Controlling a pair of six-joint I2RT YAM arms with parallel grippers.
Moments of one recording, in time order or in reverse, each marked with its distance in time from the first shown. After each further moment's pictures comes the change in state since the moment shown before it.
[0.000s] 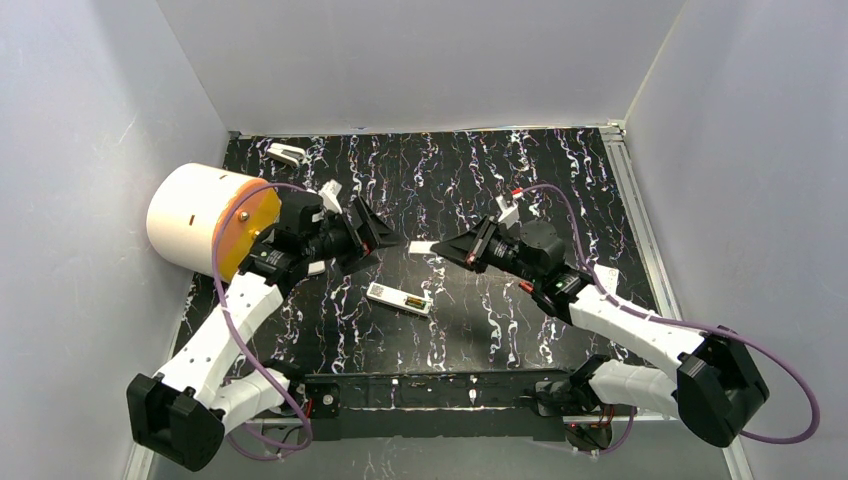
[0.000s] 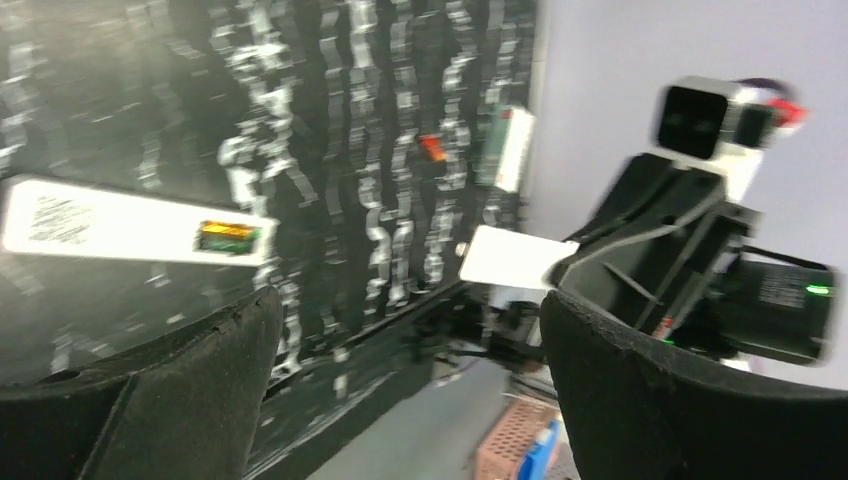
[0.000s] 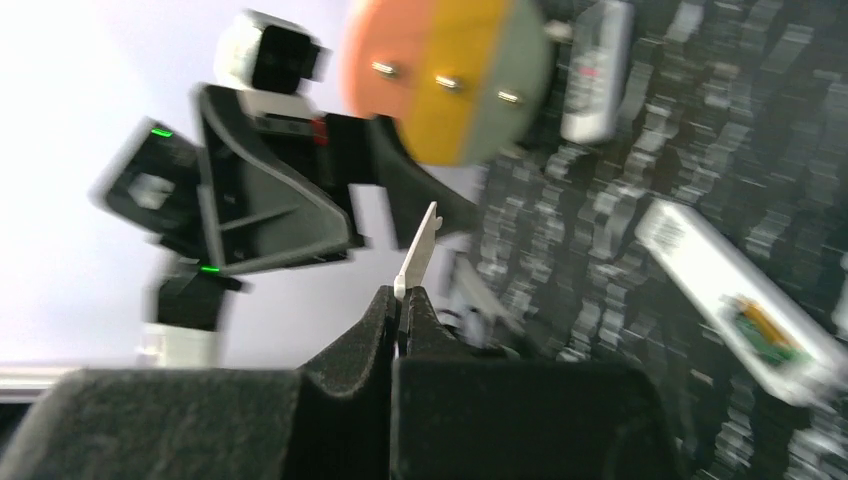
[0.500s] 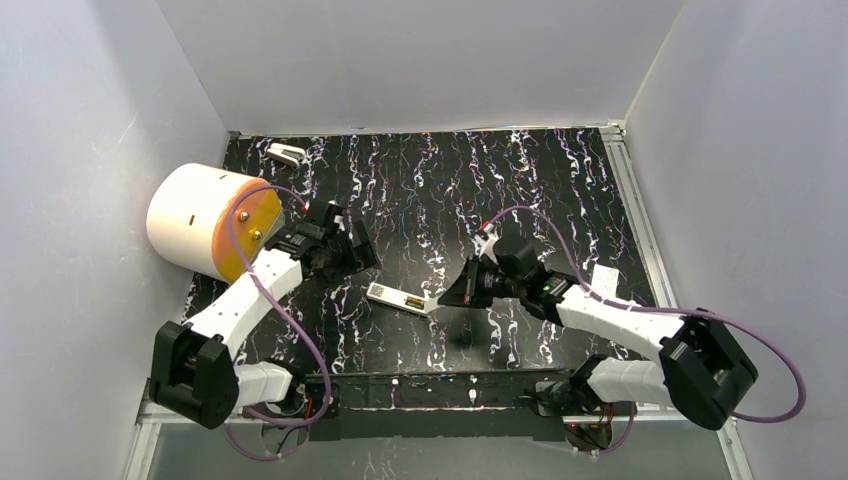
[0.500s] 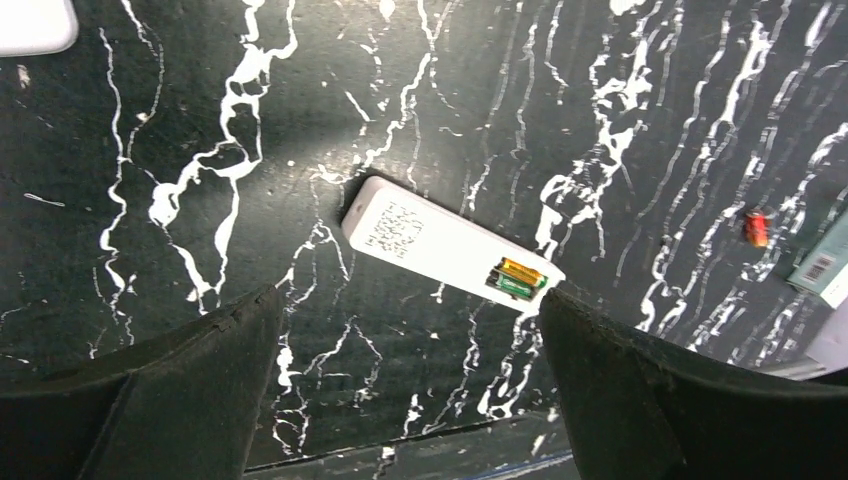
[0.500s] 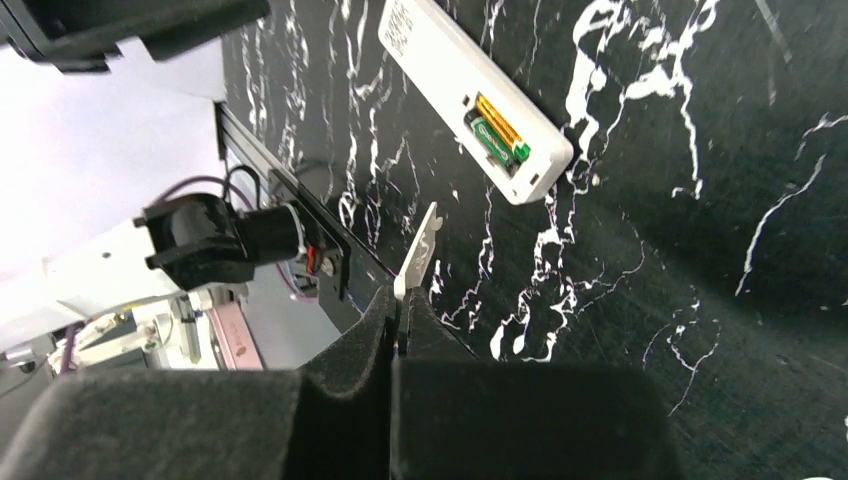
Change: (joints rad) left arm -0.001 0.197 -0.007 -0.281 -0.413 0.257; right arm 0.039 0.058 -0.021 -0.468 -0.080 -0.369
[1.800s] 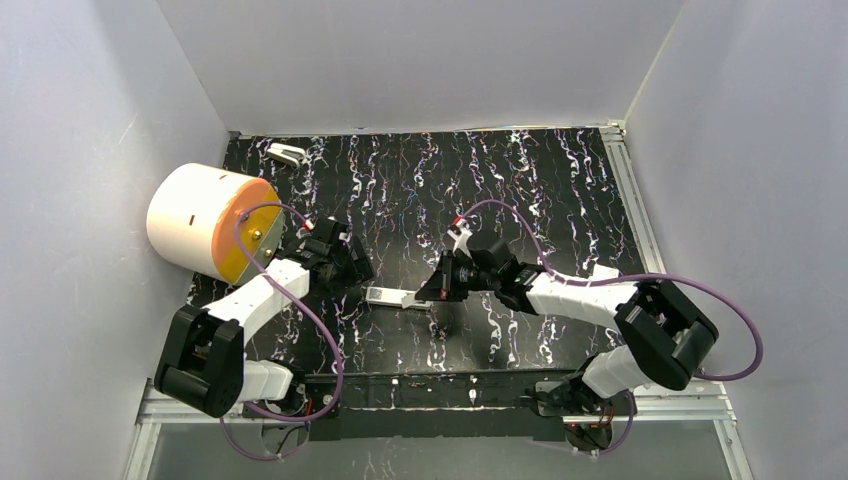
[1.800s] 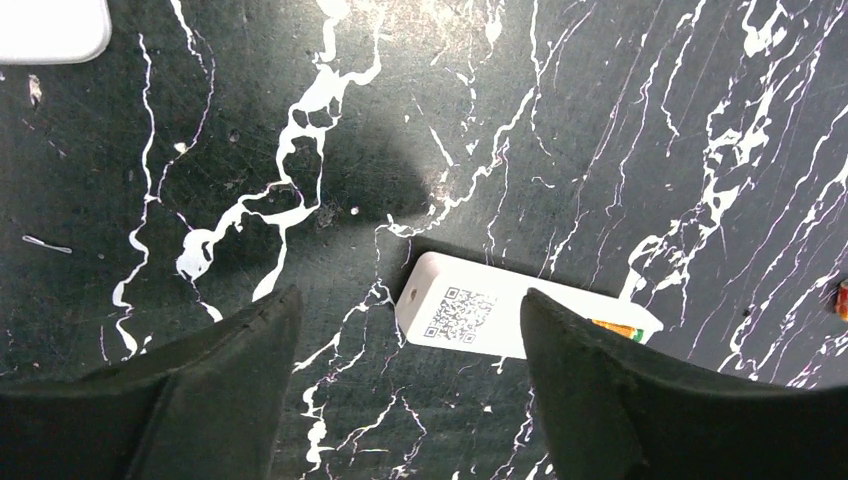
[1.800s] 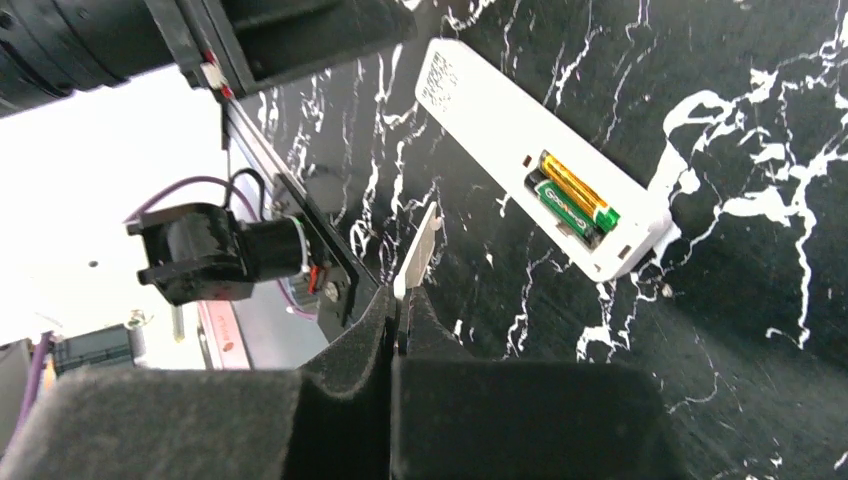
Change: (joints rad) left arm 0.002 0.071 -0.186 0.217 -0.089 -0.025; right arm 0.084 0.258 0.101 0.154 -0.003 -0.038
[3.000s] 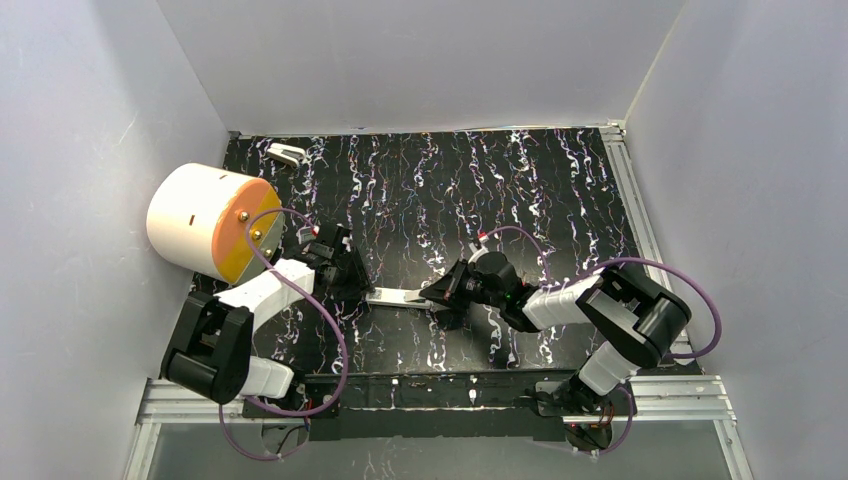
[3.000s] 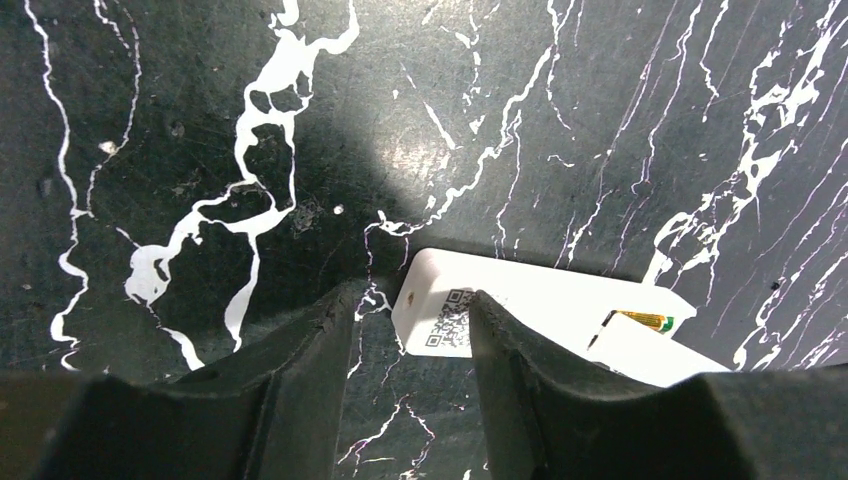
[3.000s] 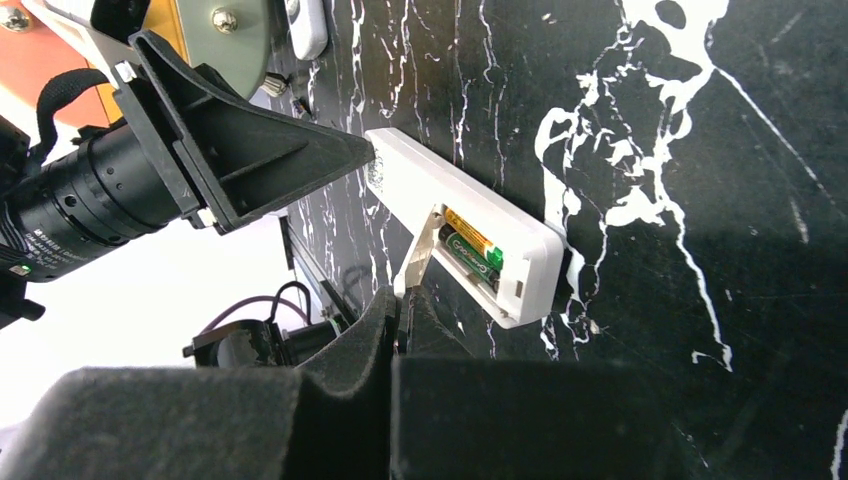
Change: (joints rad) left arm 0.000 0.064 -0.040 0.063 0.084 0.031; right arm -0.008 0.148 -0.217 0.497 0.170 0.348
